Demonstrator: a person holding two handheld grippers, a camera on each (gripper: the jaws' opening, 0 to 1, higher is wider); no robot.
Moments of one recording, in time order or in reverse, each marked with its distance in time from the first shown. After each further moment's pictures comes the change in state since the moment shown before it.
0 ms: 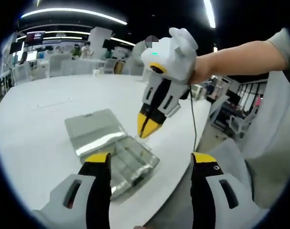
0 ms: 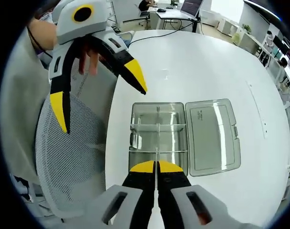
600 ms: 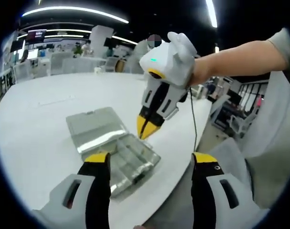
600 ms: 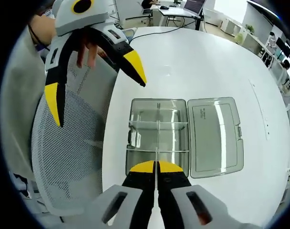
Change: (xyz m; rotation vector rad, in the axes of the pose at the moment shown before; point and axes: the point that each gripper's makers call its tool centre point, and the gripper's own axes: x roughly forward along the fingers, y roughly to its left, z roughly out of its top) left arm -0.003 -0.001 -0.002 -0.010 0.014 0.008; right arm 0.012 -0.002 -0.004 -0.026 0.021 0.005
